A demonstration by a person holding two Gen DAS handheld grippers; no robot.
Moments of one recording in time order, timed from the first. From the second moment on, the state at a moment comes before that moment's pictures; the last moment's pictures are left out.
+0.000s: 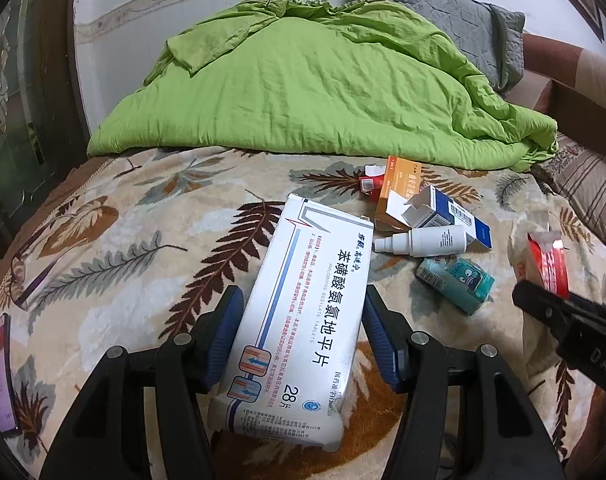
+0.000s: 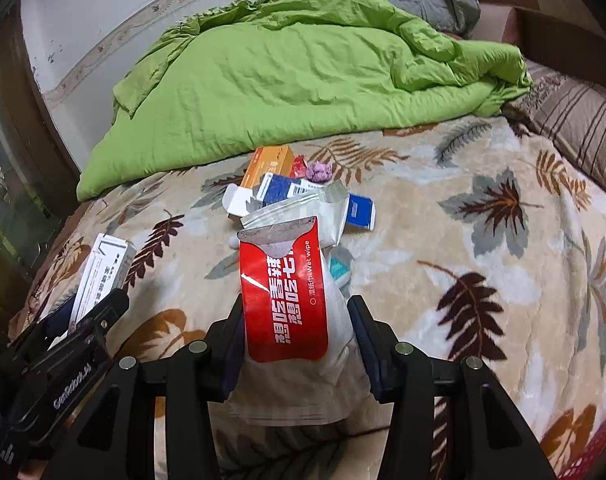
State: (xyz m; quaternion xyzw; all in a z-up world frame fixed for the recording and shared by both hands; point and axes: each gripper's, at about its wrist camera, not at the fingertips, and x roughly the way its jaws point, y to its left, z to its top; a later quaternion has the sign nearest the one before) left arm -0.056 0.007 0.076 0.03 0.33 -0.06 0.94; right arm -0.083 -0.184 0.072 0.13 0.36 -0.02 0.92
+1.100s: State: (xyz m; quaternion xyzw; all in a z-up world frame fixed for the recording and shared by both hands) left arm -0.057 0.004 0.074 0.03 0.33 -0.06 0.94; right arm -0.076 -0.169 0.085 0.04 0.33 -0.02 0.94
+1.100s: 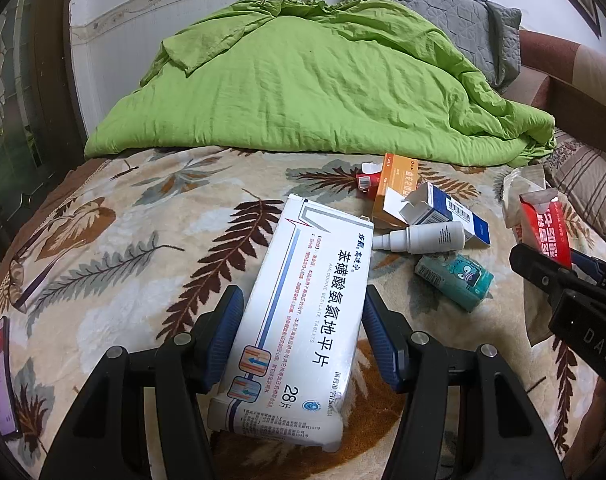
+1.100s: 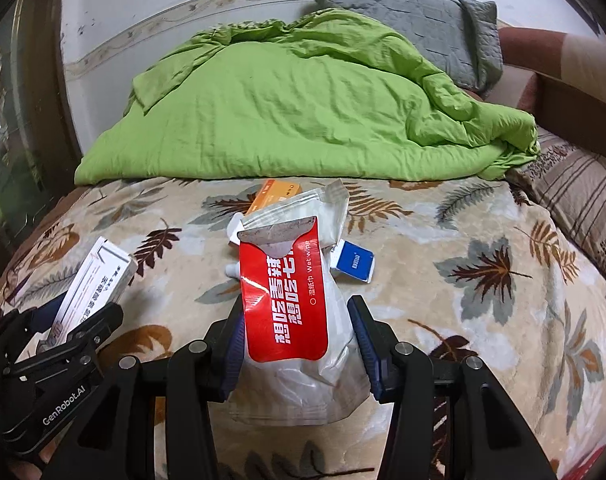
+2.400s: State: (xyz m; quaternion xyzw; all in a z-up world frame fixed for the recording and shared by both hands) left arm -0.056 0.004 0.071 0.03 0.33 -0.06 0.94; right arm -0.081 -0.164 0.090 0.04 0.31 -0.02 0.95
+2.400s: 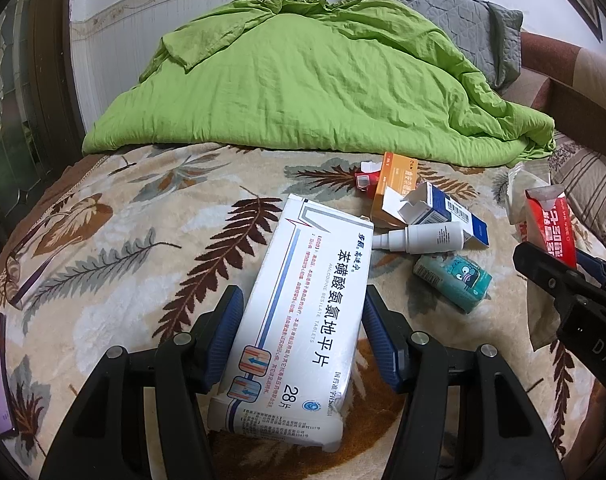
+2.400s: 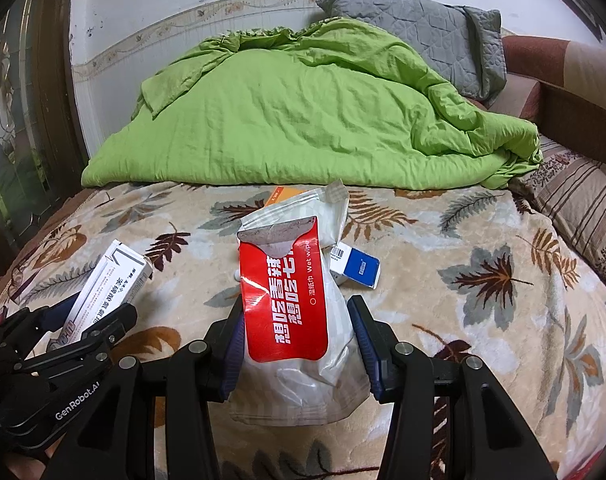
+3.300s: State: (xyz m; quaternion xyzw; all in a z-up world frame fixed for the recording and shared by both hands) left arm -0.060 -0.002 0.073 0.03 0.34 -0.09 0.94; right arm -0.106 -0.190 0.091 0.13 0.34 -0.02 0.93
